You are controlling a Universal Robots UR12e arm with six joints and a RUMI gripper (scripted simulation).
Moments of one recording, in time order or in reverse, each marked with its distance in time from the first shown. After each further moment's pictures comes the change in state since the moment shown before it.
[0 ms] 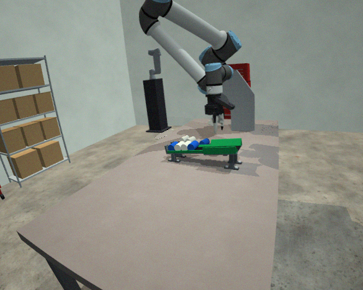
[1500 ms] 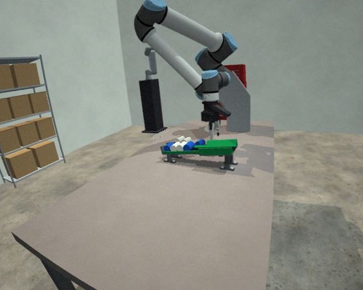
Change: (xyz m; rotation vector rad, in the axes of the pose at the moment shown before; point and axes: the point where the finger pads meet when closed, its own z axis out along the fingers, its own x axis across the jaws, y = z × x) arm -0.001 0.000 0.035 -0.001 -0.003 -0.001
